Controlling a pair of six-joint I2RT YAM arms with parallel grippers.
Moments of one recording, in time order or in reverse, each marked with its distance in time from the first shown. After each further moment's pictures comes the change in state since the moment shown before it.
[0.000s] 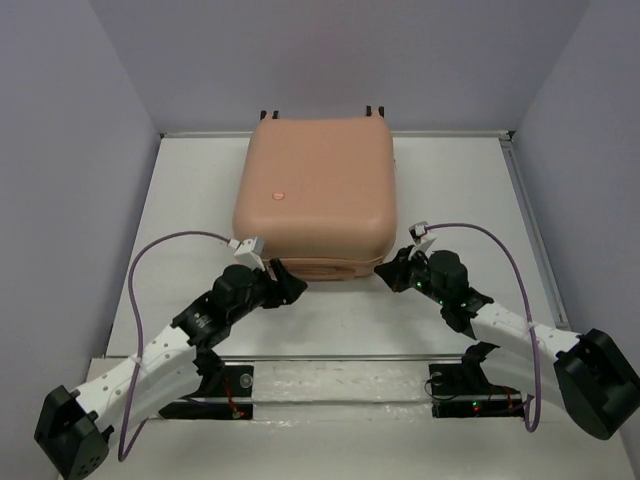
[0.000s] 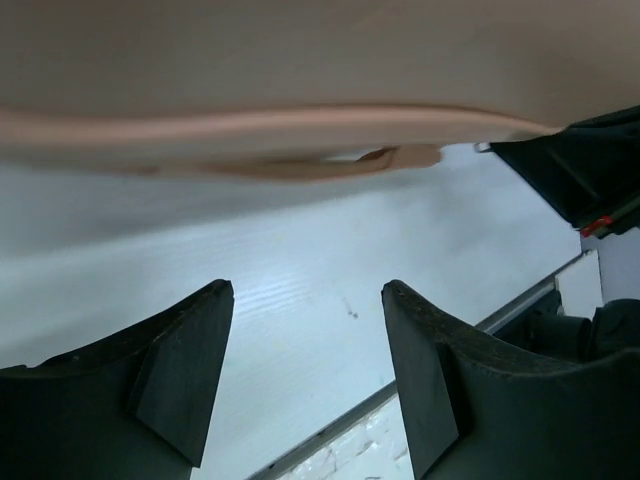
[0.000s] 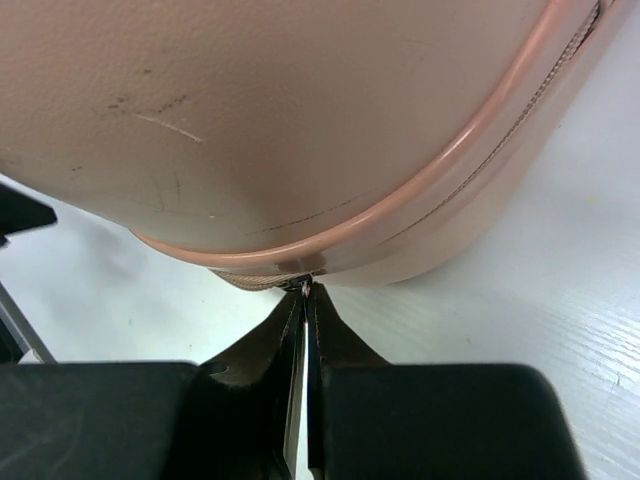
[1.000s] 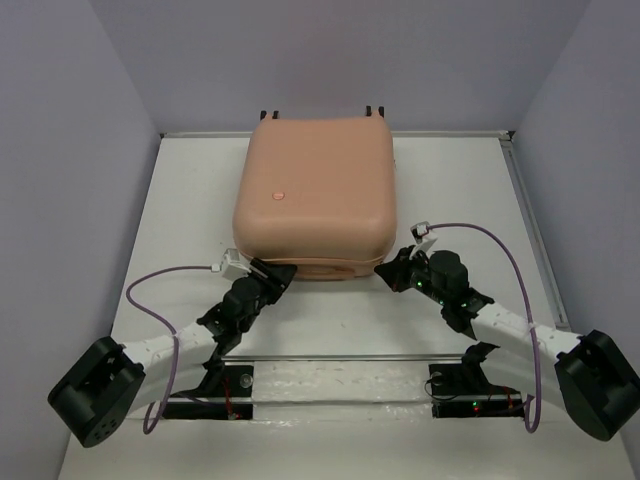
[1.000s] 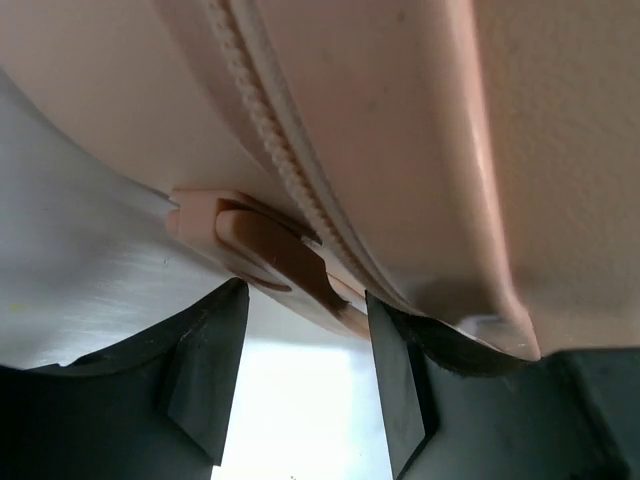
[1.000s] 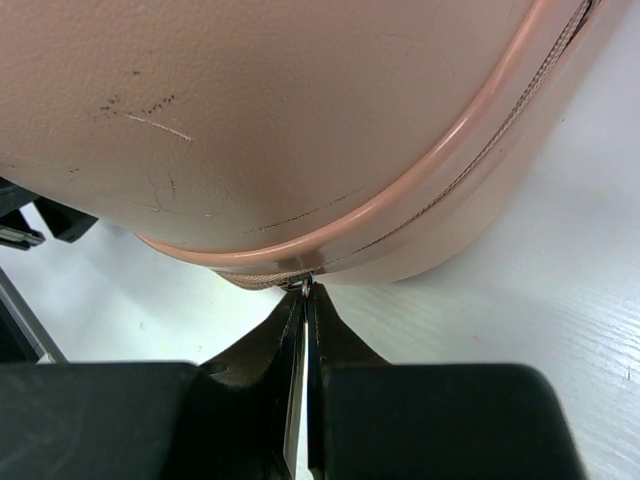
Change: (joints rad) left arm 0.002 0.244 -0.284 0.627 -0.341 -0.492; right arm 0.000 -0.006 0.000 -0.001 -0.011 0.035
